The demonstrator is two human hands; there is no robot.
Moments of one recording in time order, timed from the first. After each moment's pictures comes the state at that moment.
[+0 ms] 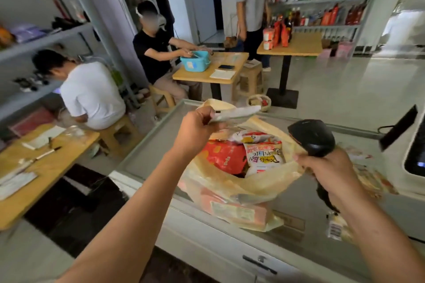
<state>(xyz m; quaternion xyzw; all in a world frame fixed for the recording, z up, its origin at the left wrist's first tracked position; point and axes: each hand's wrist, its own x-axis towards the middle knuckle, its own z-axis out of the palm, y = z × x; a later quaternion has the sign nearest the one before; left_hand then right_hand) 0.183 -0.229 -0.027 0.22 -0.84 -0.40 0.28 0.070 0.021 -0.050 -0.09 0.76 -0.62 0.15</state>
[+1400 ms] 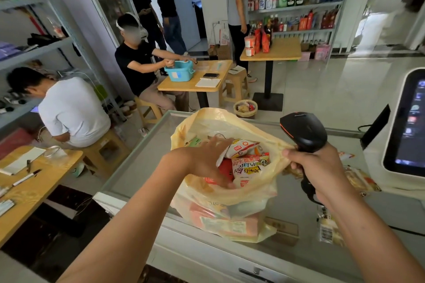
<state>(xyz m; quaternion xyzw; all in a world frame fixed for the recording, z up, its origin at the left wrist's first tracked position) 0.162 -0.205 -0.007 0.14 -0.94 -0.16 -0.26 0.057 0.021 -0.042 -0.07 0.73 -0.67 0.14</state>
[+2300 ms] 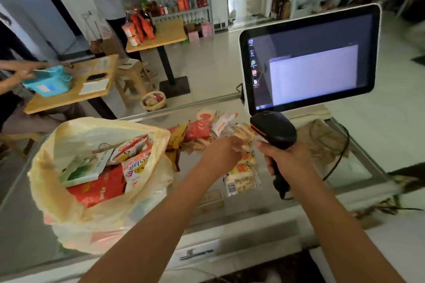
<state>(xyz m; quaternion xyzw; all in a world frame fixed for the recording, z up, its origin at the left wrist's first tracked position) 0.037 0.024 -0.121 -0.05 -0.96 -0.27 -0.08 0.076 0.188 -0.077 0.11 0.74 -0.66 0.07</state>
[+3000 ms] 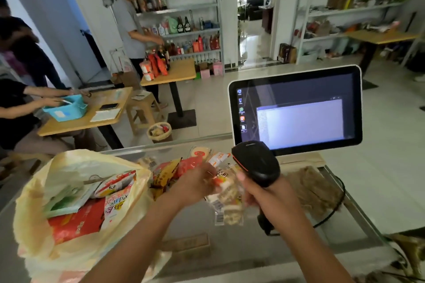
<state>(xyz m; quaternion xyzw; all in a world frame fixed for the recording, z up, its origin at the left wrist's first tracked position) 0.025 0.004 -0.094 0.00 -0.94 -0.34 -0.10 0.066 0.215 -0.053 -0.01 0.75 -0.66 0.07</state>
